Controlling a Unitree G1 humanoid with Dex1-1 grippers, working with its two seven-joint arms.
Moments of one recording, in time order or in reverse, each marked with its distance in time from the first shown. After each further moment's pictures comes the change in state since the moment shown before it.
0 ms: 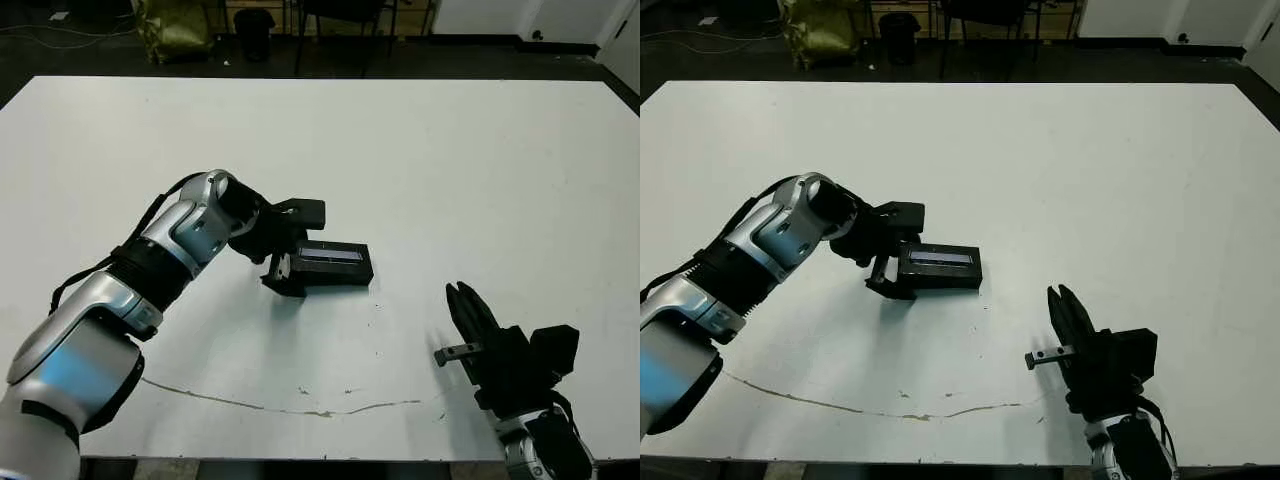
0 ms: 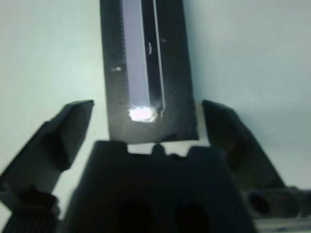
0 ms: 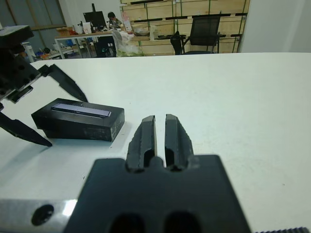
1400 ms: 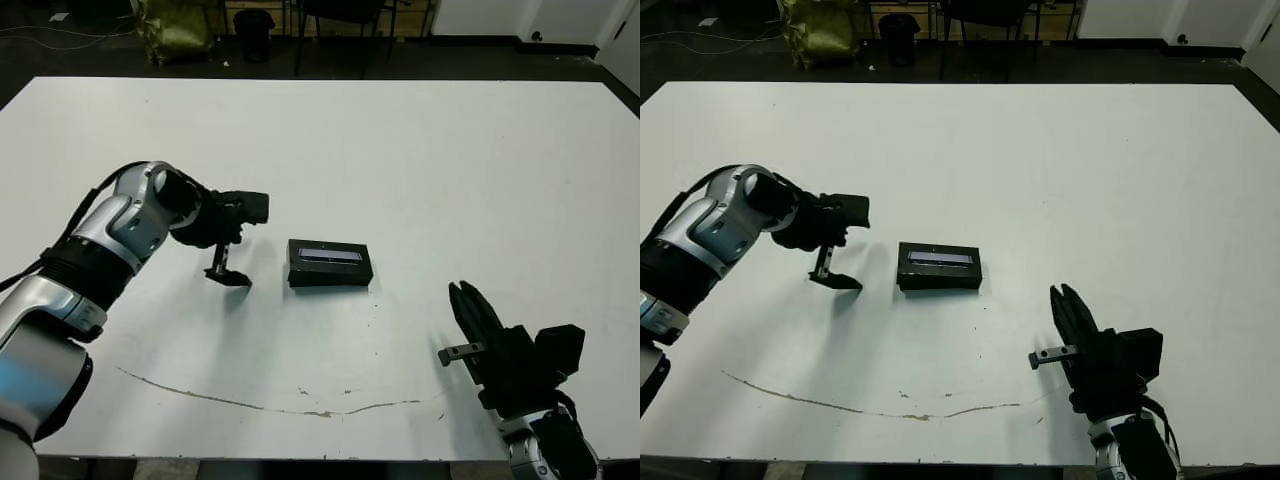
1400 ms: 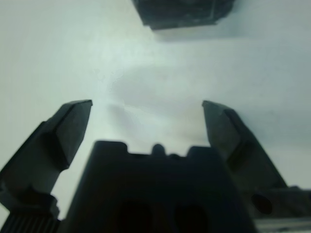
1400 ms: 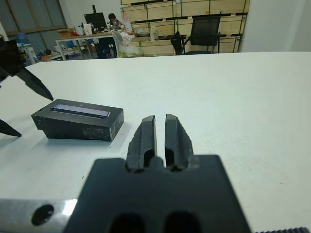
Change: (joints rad) left arm 0.062 0.175 0.080 0.014 0.014 0.028 -0.053; right arm -0.001 -0.002 -0.019 0.009 0.019 -0.001 0.020
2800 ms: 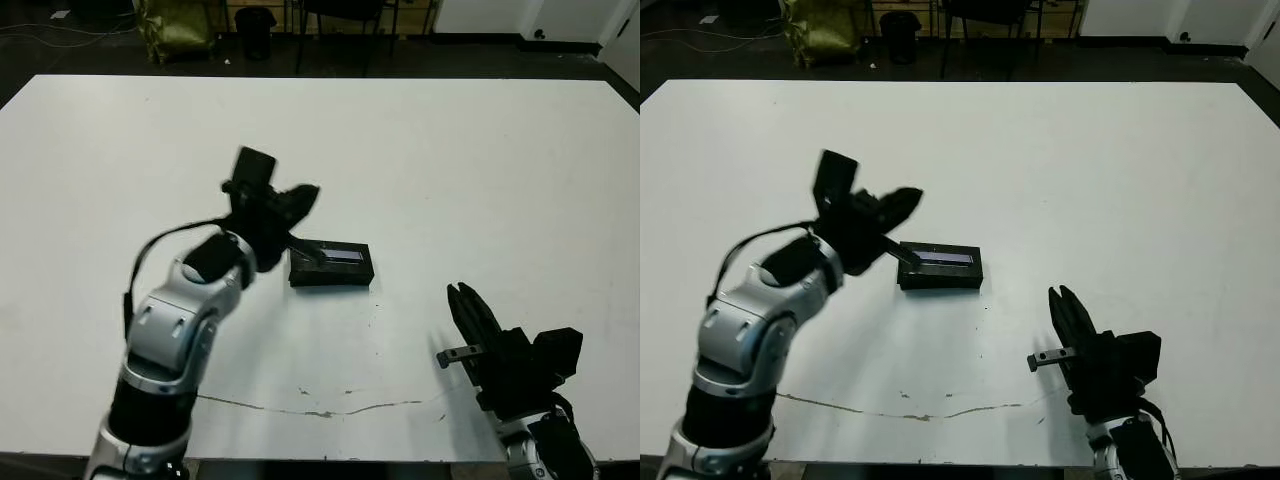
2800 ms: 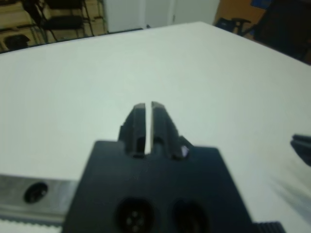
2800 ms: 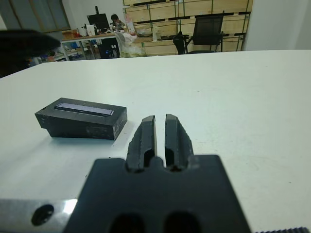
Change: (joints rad) left arm 0.498 -0.513 0.364 -0.923 -0.401 0.608 1.070; right arm 0.006 0.002 0.013 0.020 0.004 -0.035 0.004
